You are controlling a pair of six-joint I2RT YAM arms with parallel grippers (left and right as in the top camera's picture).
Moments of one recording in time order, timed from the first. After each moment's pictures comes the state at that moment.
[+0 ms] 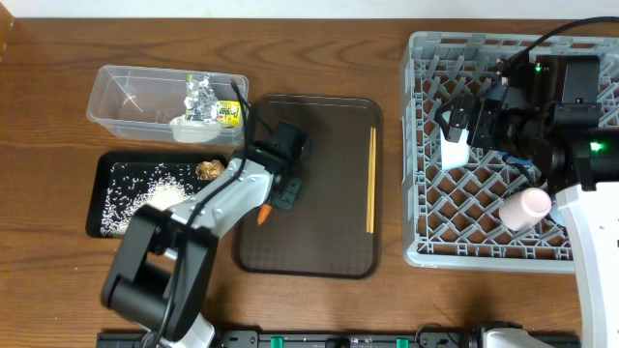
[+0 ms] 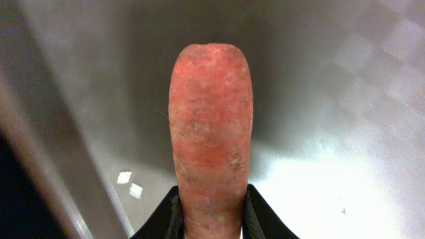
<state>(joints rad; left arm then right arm) -0.45 1.74 1.02 -0.68 -0.11 -0.10 0.04 1.36 1.46 -1.01 -0.23 0.26</state>
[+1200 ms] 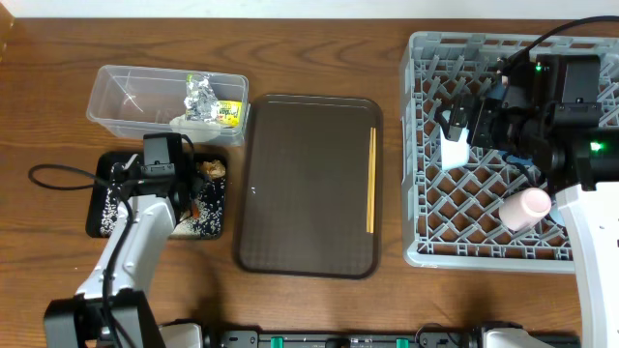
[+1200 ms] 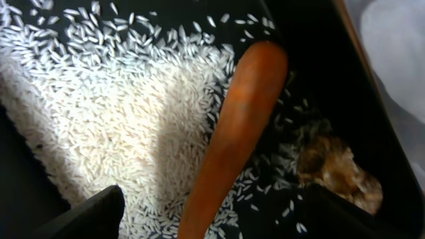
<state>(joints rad) 0.10 1.42 0.77 -0.55 -0.20 -0.92 0.04 1.36 1.46 -1.00 -0.24 0.26</state>
